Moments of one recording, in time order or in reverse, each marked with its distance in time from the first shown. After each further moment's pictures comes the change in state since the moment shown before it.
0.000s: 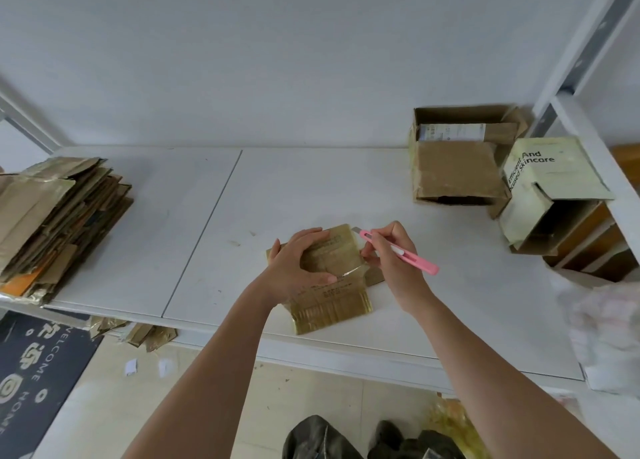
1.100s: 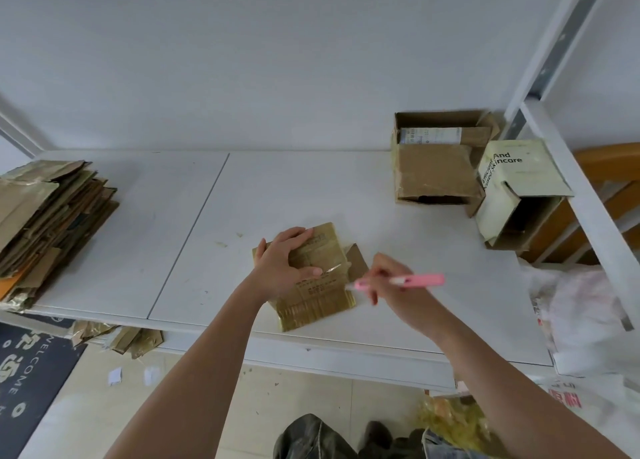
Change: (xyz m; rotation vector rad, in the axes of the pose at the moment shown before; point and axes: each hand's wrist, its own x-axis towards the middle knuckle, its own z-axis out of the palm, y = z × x) left_hand 0.006 -0.005 0.010 0.108 0.094 0.027; right_hand -0.047 -0.004 -0.045 -0.336 -0.370 0.039
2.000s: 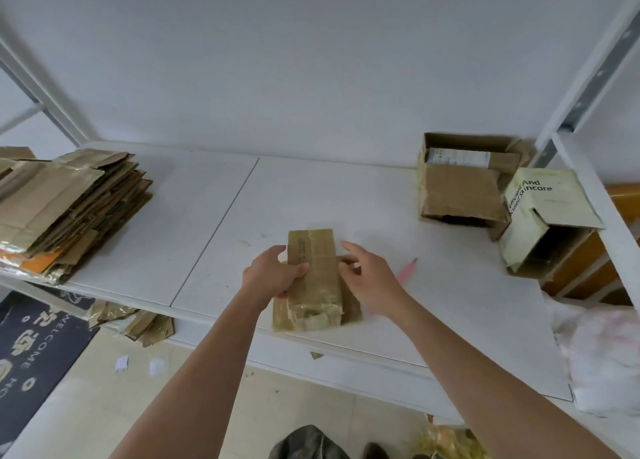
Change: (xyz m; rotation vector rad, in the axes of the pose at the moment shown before) left_hand -0.024 -0.011 -0.026 -0.142 0.152 -0.476; right_hand 0.056 -0.044 0.052 -0.370 0.058 0.028
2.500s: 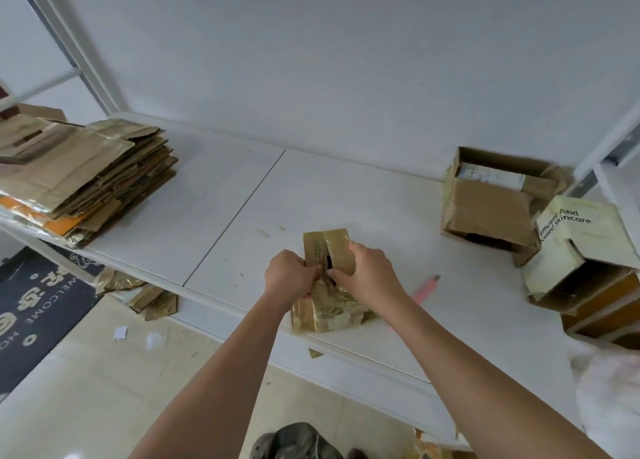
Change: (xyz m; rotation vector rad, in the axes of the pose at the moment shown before) left_hand 0.008 -0.011 0.016 -0.135 0.075 -0.081; right_hand 0.022 -0.021 0.021 -0.360 -0.007 -0.040
